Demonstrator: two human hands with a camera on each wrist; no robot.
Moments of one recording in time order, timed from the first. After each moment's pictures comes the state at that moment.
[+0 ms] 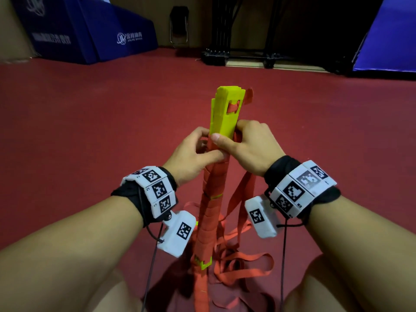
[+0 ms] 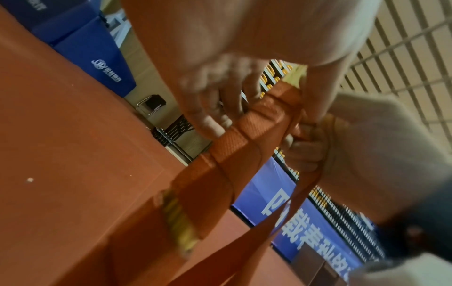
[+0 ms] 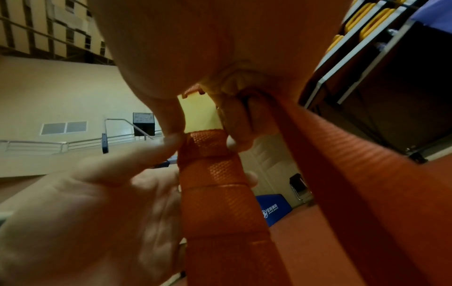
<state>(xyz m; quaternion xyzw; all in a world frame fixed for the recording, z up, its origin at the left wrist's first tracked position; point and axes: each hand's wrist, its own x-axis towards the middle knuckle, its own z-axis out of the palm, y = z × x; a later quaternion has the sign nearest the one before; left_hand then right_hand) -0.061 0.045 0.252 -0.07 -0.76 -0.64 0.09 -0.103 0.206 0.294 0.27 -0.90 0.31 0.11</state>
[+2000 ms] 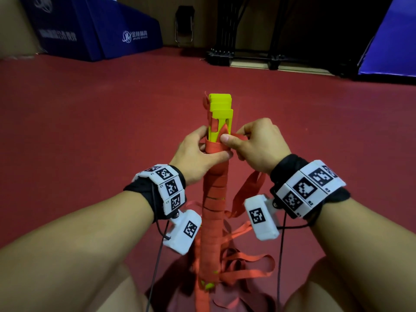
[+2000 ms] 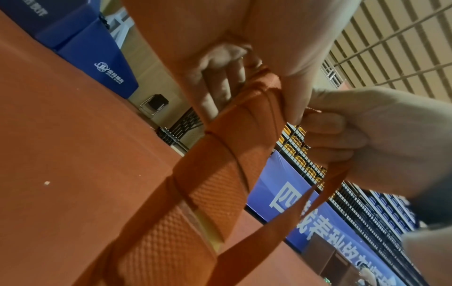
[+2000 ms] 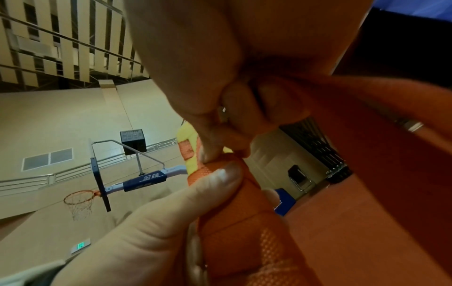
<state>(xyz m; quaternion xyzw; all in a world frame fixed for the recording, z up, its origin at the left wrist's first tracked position) -0.057 0.039 0.252 -0.02 -0.82 -0.56 0.15 -0.104 0.203 0.296 0.23 -0.90 0.36 0.08</state>
